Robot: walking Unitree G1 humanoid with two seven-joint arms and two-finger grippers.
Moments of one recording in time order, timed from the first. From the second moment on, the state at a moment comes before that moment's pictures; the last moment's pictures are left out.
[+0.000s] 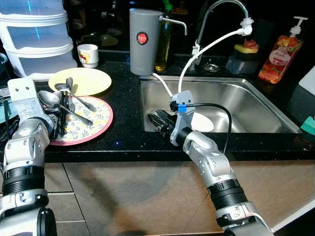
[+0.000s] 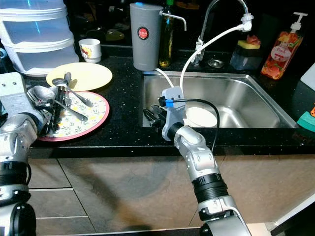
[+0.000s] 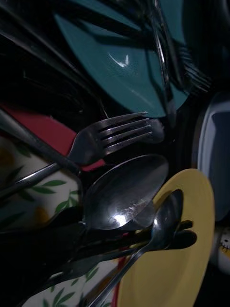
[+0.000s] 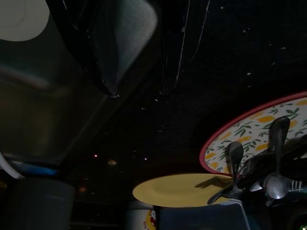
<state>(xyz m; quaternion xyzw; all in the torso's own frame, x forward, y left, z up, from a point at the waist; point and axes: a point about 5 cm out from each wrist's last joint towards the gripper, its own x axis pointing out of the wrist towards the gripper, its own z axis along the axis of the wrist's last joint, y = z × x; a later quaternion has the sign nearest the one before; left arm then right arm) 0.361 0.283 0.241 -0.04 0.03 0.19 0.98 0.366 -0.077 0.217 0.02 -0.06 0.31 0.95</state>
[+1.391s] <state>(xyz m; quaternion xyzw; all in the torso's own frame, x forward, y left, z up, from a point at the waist) 0.363 0.290 0.245 -0.06 0.00 0.23 0.97 0.360 -0.075 0.219 0.04 -0.06 0.36 0.93</state>
